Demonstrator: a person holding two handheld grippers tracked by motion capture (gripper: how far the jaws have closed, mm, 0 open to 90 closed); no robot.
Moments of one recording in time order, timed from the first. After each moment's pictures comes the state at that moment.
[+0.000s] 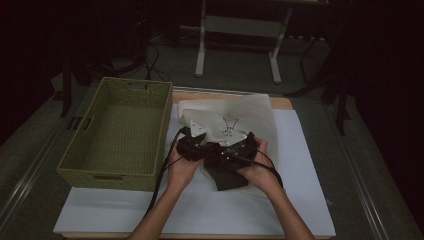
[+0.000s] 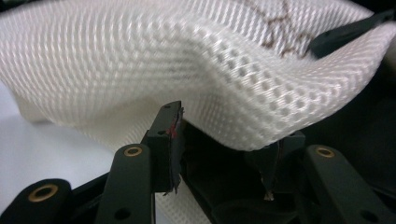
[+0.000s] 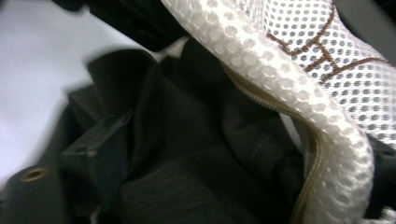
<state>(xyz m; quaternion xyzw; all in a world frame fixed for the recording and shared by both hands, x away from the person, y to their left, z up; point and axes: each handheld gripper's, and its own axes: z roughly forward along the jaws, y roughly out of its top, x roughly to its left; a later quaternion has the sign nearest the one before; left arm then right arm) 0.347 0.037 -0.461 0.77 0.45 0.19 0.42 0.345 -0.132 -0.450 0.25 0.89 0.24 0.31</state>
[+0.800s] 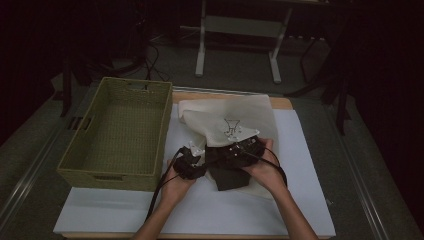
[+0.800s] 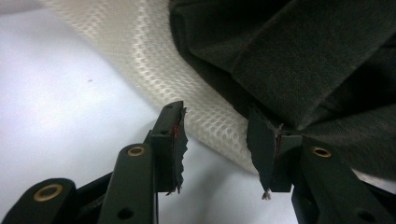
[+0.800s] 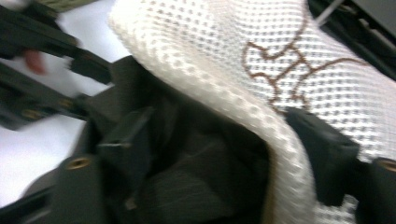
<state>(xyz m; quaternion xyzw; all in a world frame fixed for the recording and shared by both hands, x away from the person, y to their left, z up) 0.332 0.040 -0.523 0.82 0.44 0.17 0.33 0.346 -0.150 -0.434 0.28 0.88 0.30 0.24</state>
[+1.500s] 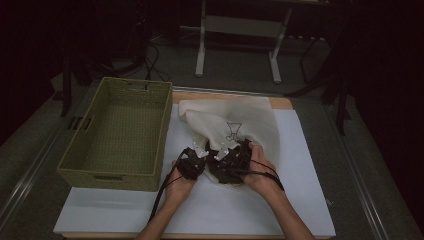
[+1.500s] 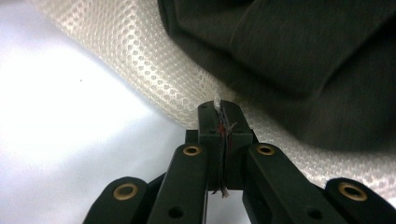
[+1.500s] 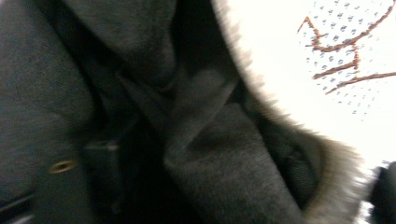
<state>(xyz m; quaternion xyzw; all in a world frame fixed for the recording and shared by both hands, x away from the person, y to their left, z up) 0.332 0.036 -0.529 0.82 0.44 0.18 0.32 0.342 -0.123 -0.488 0.18 0.90 0.09 0.38</state>
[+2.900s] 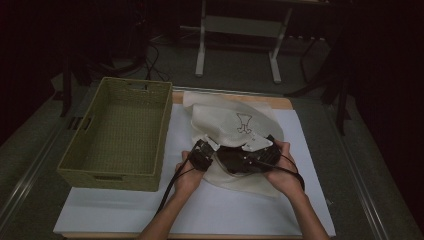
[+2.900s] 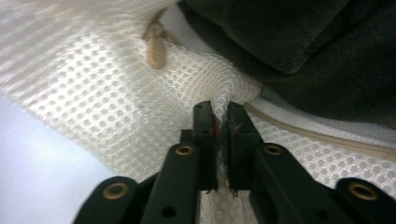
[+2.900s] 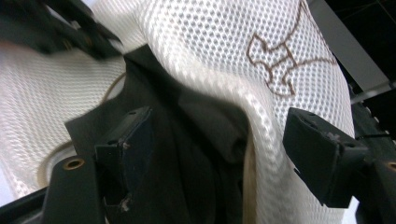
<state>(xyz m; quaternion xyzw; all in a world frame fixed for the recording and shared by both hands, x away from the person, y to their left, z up) 0.358 0.006 -0.520 0.83 0.44 0.24 0.26 0.329 -0.188 -0.433 0.24 0.88 0.25 0.33</state>
